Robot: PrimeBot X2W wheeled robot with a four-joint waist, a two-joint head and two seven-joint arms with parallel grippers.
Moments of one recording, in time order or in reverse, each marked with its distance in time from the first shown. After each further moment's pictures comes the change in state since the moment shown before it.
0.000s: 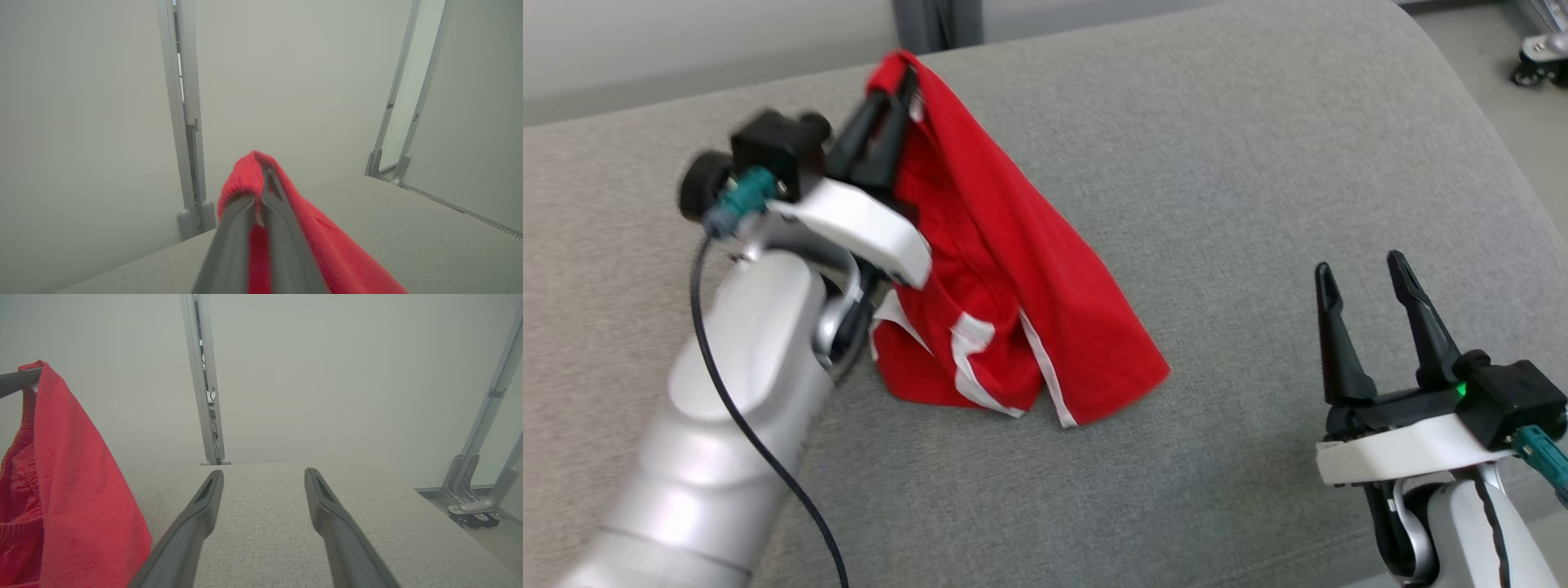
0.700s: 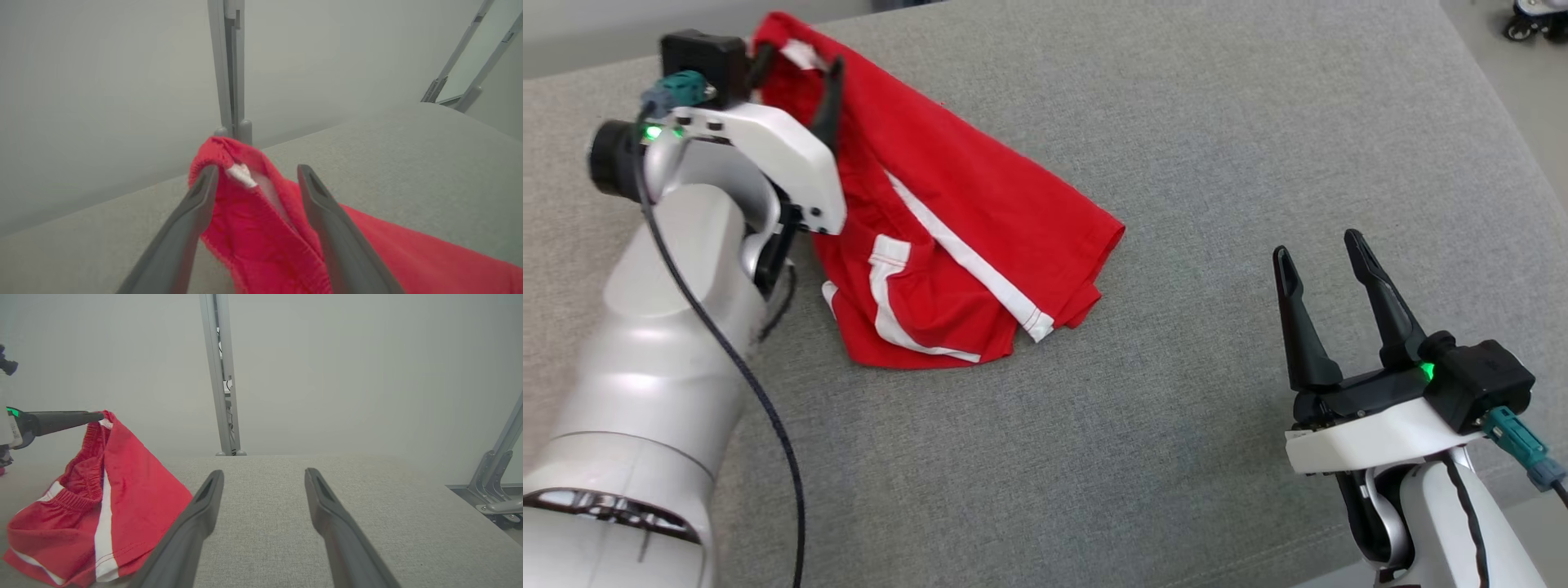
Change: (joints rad) left arm -0.288 0.005 -0.010 0.546 -0.010 -0.076 0.080; right arm -0.052 0.000 0.077 0.003 0.024 0.000 0.000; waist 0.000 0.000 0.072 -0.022
